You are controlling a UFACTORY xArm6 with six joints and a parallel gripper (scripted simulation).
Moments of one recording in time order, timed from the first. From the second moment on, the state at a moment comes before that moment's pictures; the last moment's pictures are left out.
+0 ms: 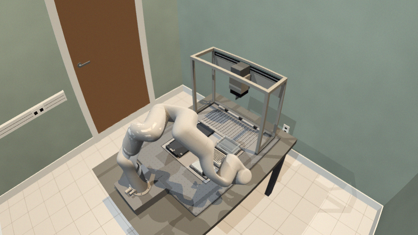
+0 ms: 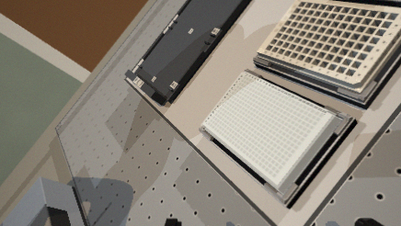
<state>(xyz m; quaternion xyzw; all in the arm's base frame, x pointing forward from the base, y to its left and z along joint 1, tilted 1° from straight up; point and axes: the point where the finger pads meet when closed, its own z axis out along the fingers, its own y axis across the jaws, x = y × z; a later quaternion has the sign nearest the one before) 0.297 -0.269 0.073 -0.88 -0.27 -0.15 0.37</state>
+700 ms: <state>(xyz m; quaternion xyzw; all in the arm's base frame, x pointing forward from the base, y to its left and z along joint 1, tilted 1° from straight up) 0.303 -0.270 0.072 -0.88 -0.29 -0.14 0.36</state>
